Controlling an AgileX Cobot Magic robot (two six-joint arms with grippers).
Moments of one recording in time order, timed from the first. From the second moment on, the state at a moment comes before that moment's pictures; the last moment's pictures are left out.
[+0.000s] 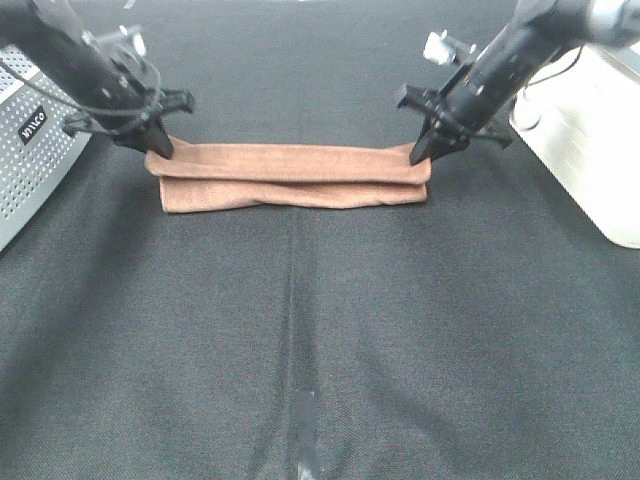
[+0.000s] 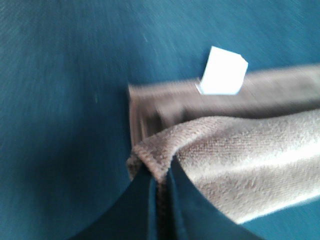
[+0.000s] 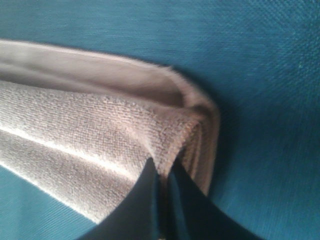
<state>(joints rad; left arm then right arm) -0.12 2.39 -1.94 -0.37 0.77 0.09 0.12 2.49 -2.10 0.46 1.01 -0.17</state>
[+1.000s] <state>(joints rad) -0.13 2.43 -1.94 -0.37 0.72 0.06 0.12 2.50 -2.15 0.39 1.07 -0.14</state>
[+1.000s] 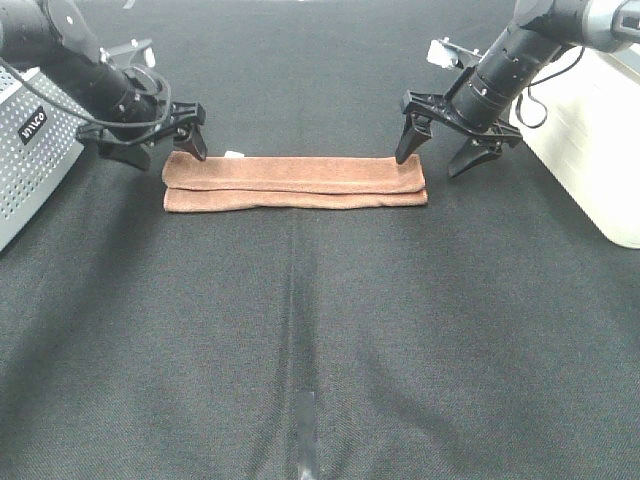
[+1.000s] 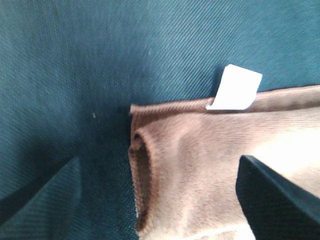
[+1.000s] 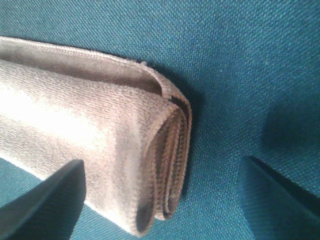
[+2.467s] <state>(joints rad) -0.10 2.33 -1.96 -0.22 0.84 0.05 0.12 2.48 -2.15 0.39 1.13 -0.12</state>
